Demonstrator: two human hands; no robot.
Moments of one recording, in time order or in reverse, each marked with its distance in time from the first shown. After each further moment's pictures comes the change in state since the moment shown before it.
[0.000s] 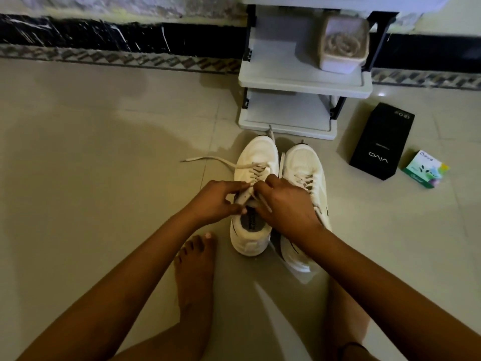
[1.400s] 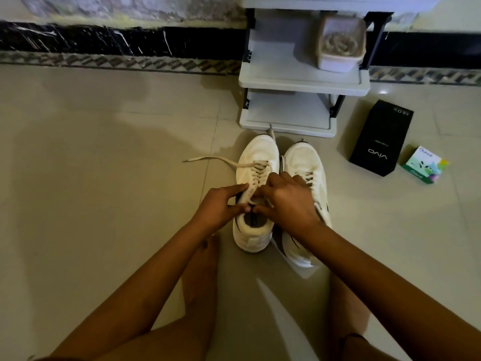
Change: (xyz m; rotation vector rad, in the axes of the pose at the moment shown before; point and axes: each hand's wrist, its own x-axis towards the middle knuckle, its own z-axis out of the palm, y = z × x) left_hand -0.007 -0.013 0.020 -0.020 0.121 -0.062; right_hand 0.001 0.000 -0.004 -0.074 0.008 -0.010
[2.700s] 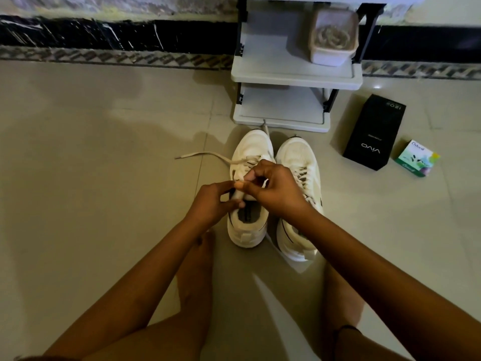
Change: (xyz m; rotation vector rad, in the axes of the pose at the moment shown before) left_hand -0.004 0.004 0.000 -0.010 0.042 -0.009; right_hand 0.010 -0.016 -0.024 0.945 -0.025 0.308
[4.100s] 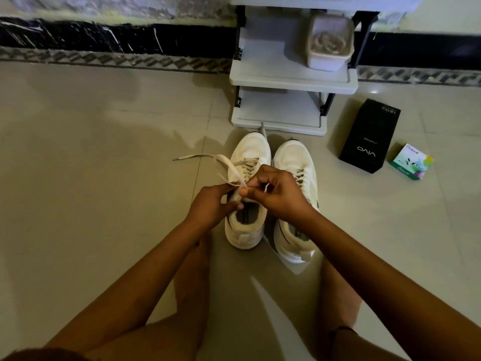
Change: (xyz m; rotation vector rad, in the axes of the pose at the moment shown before) left_hand 0.000 0.002 0.004 0.032 0.018 0.002; right_hand -0.005 0.015 -0.010 0.049 -0.040 -0.082
